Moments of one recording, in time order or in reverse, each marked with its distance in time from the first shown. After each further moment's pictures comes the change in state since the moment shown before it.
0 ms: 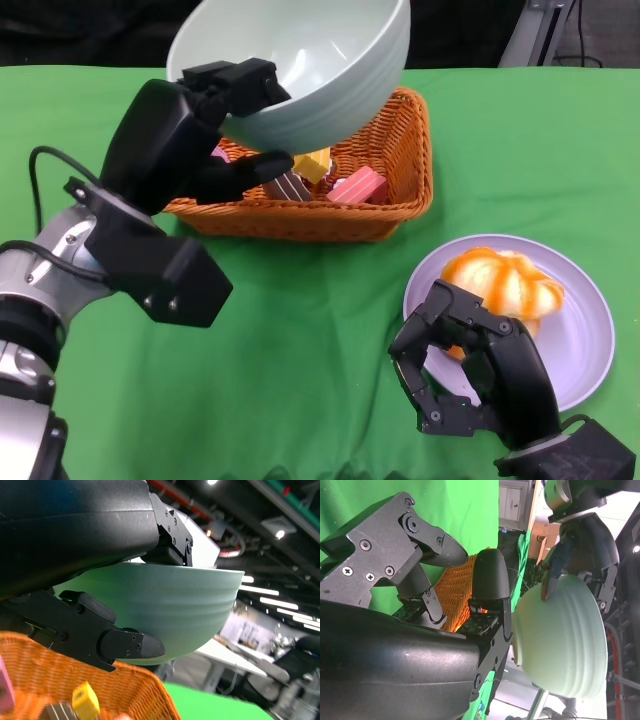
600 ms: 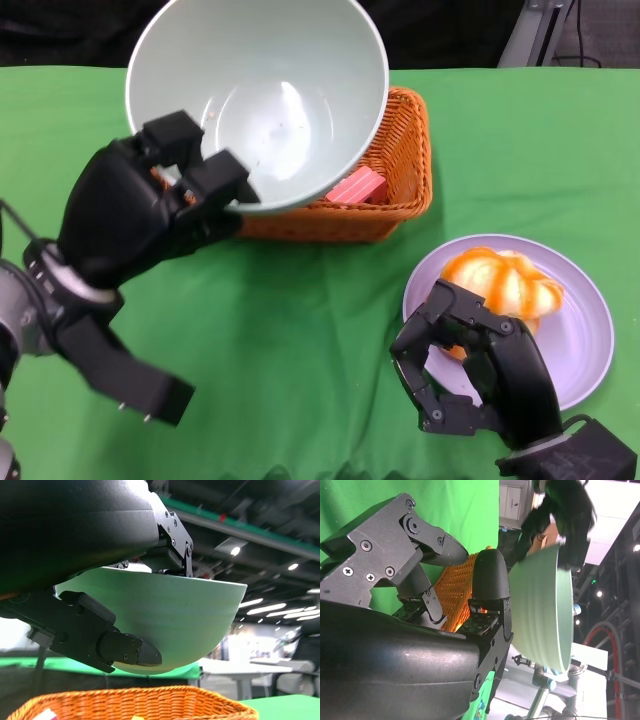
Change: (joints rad) left arm 0.015 0.145 -0.476 0.048 0.481 0.225 0.917; right arm -0.001 -0.005 -0.005 0.006 0.005 -0.001 0.002
